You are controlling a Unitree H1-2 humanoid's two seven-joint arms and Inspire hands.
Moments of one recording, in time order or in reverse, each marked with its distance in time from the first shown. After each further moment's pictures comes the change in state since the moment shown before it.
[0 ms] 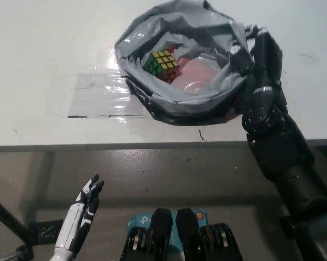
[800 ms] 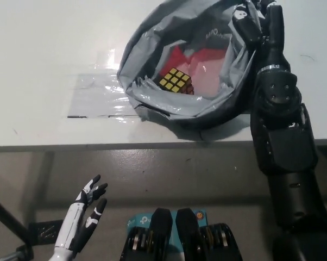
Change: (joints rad) left_arm -0.001 0.000 0.000 -0.001 -0.001 0.005 0.000; right_arm 0.022 0.118 -0.270 -0.366 0.341 0.221 0.220
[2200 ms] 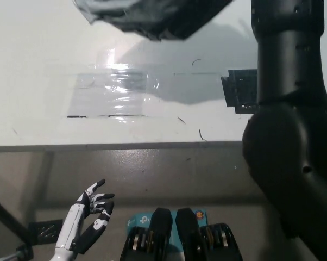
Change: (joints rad) left_arm -0.002 0.003 -0.003 0.008 -0.008 0.000 -0.007; right_arm -0.652 0.031 -0.494 0.353 0.566 0.201 -0.009
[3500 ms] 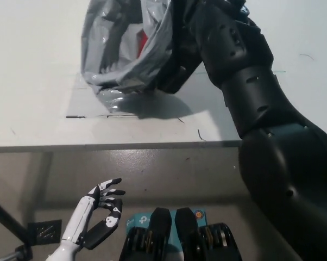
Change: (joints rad) left_arm -0.029 0.032 -0.047 -0.039 0.049 0.006 -0.026; right_arm 0.111 0.018 0.398 0.315 -0.106 -0.227 0.044
